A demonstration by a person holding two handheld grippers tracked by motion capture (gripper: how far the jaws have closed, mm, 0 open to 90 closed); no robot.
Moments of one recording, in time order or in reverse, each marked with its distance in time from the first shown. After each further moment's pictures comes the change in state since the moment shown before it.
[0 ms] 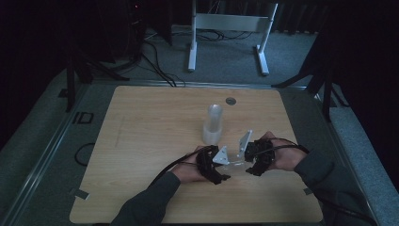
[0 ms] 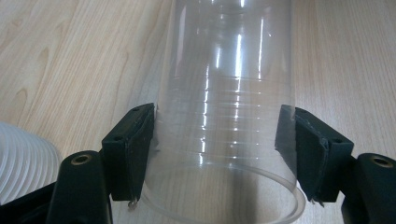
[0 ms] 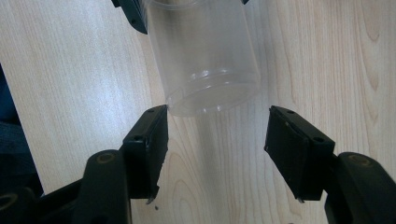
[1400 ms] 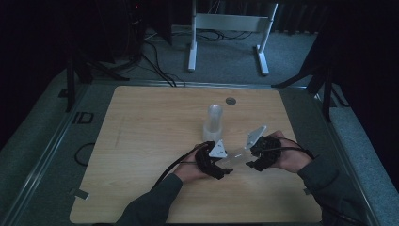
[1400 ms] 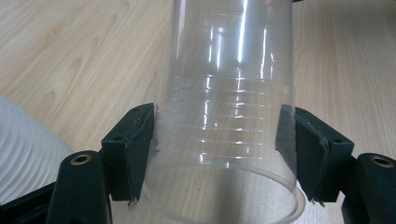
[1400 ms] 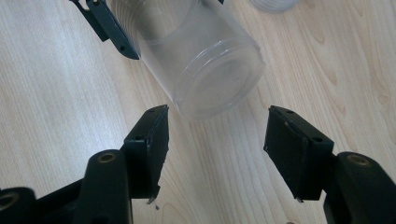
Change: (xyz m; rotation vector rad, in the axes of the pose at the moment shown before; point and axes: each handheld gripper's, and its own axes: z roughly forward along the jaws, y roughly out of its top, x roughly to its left) left arm 0.008 -0.004 0.001 -0.125 0.047 -0.137; right arm -0.007 -0.022 -0.004 -0.159 -0.080 0.146
